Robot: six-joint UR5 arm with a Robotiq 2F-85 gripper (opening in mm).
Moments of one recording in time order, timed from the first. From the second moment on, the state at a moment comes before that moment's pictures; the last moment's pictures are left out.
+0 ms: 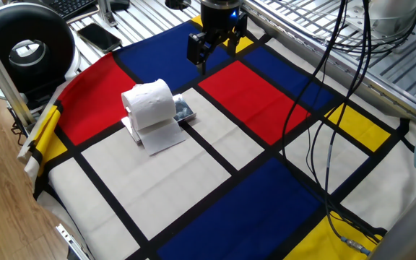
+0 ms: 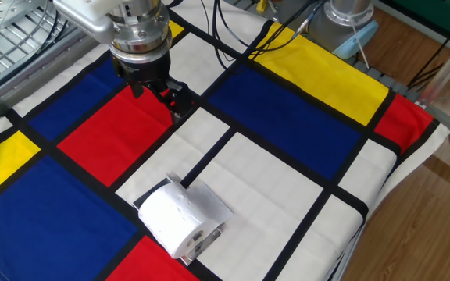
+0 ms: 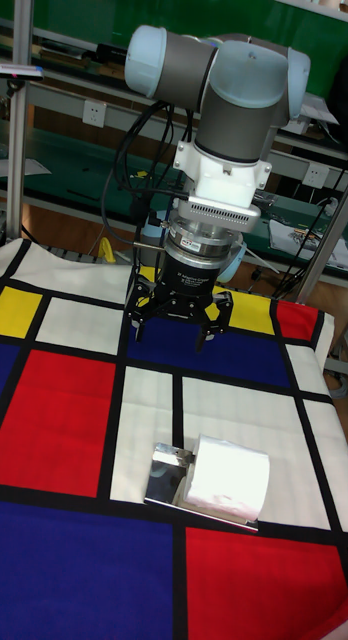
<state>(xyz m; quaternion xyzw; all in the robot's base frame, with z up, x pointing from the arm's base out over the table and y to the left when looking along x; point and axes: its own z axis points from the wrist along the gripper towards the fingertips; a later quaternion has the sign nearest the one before) 0.544 0.002 0.190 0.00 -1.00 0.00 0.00</state>
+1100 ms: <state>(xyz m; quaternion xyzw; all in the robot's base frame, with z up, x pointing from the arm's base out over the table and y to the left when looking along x) 0.551 -0.003 0.189 -0.08 -1.00 0.01 -0.02</state>
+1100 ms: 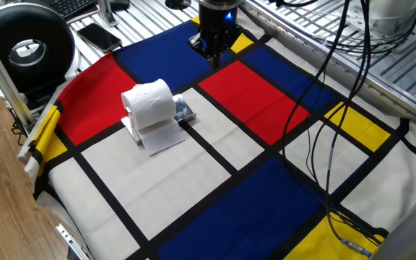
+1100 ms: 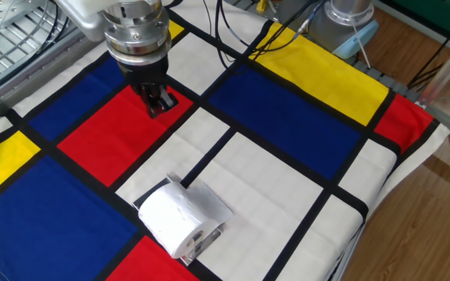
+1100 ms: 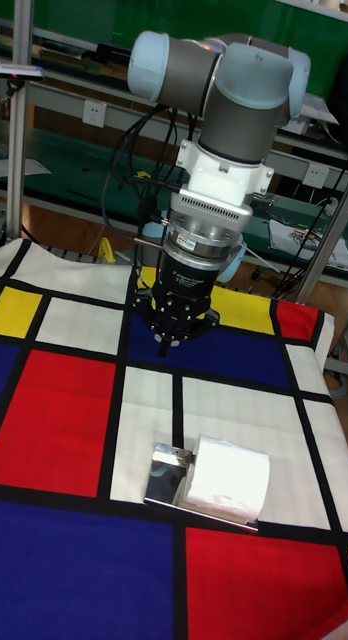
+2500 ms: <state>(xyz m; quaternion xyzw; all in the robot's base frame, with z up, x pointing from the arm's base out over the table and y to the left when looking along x) 0.551 0.009 0.189 -0.07 -1.00 -0.01 -0.01</state>
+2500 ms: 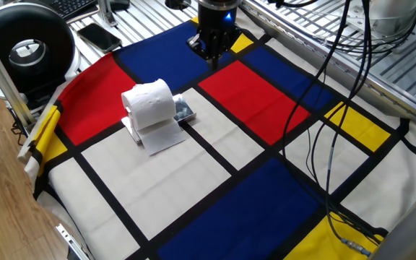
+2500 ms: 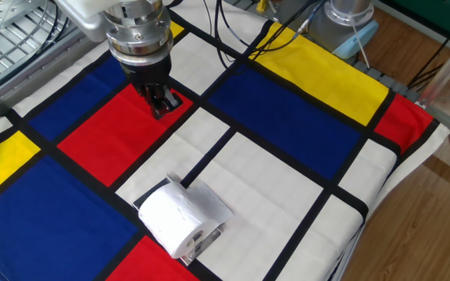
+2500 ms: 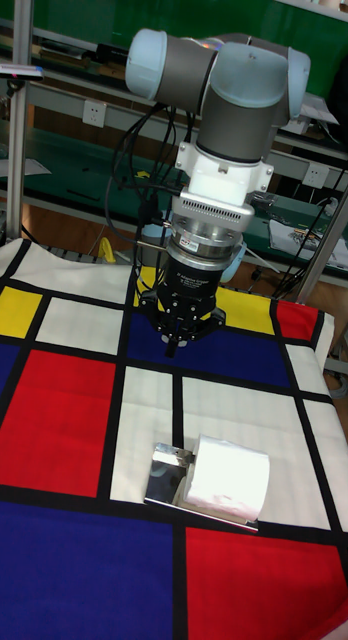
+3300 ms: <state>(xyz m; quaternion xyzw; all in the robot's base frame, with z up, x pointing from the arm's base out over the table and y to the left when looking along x) 0.560 0.009 0.189 -0.08 -1.00 -0.01 -0.03</state>
